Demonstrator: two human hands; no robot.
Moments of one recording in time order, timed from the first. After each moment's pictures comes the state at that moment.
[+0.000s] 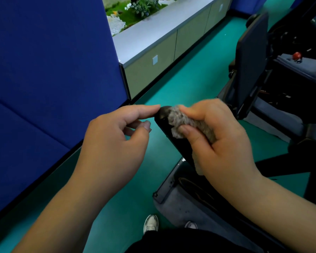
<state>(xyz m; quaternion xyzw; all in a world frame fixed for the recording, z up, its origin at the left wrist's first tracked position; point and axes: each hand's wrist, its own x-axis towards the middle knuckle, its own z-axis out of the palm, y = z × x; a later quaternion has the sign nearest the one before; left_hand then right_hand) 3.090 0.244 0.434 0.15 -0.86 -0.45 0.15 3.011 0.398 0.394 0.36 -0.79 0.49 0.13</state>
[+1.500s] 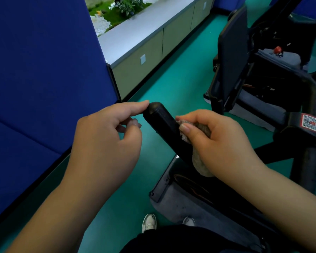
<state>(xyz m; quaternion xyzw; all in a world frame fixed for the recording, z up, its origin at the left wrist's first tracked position) 3.091 0.249 0.435 0.15 -0.88 -0.41 0.17 3.015 0.411 0.405 0.20 -0.84 0.51 -0.06</state>
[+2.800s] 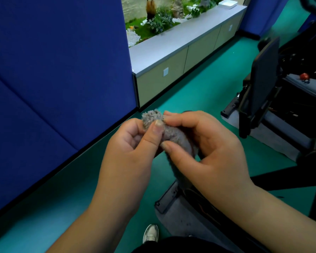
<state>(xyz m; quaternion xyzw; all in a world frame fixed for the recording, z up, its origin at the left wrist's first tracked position) 3.121 0.251 0.424 0.19 -0.63 -0.73 0.20 3.048 0.366 0.418 0.40 -0.70 0.59 0.03</state>
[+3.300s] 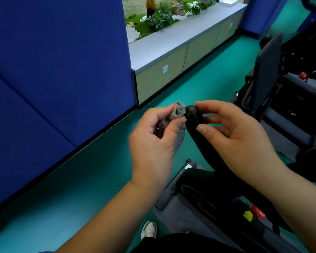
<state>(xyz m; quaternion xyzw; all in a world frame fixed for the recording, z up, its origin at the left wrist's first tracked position) 3.080 0.265 0.386 0.17 -0.66 -0.64 0.36 3.016 0.393 0.419 0.28 -0.80 0.52 -0.06</state>
